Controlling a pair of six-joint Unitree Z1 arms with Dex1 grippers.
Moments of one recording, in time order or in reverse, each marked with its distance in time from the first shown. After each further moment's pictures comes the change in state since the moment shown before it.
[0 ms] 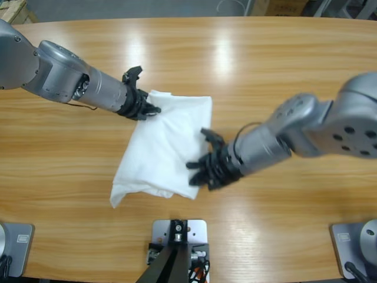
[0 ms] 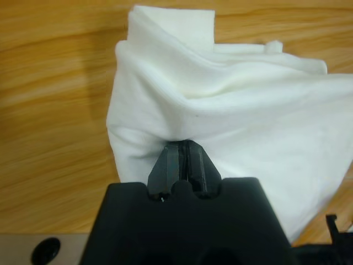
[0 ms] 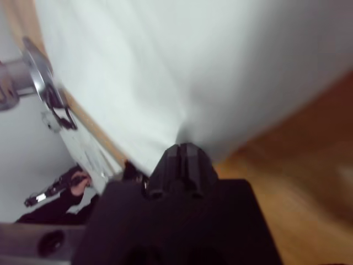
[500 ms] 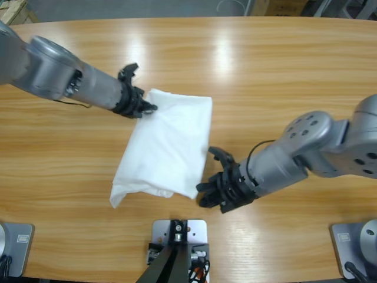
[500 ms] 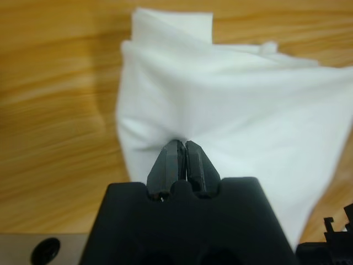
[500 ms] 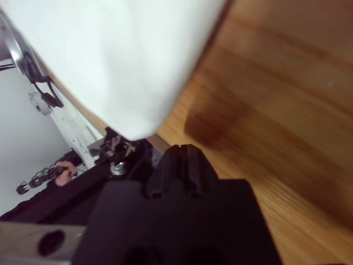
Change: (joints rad) arm 0 0.008 -0.048 0.001 0.031 0.005 0.000; arm 1 0.027 -0.050 0.076 -0.005 0.004 0.011
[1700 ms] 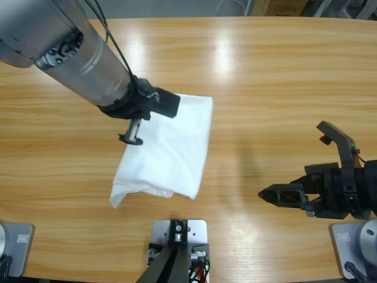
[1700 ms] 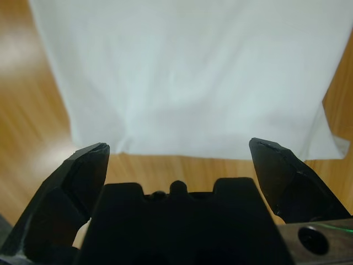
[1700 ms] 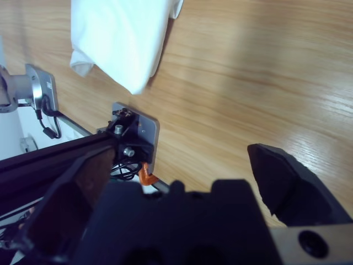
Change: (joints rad) arm 0 -0.256 -0.013 -0.539 0.849 0.200 1.471; arm 1 0.001 -0.665 0.023 0.503 -0.374 0.038
